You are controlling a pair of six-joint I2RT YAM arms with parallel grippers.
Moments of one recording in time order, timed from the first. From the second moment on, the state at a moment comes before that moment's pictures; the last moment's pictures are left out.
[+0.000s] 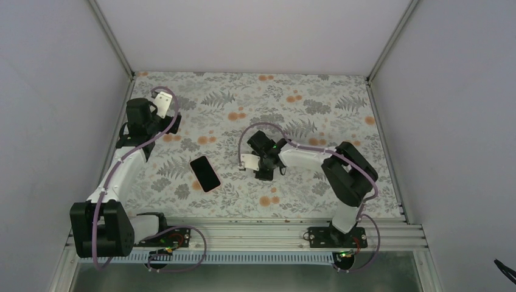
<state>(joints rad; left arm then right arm) 0.03 1.19 0.83 -0.13 0.10 0.36 0.82 1.77 1.02 -0.52 -0.09 -0.66</state>
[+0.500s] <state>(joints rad) 0.03 1.19 0.81 -0.12 0.09 0.36 0.72 1.95 1.22 -0.44 0.00 -0.66</state>
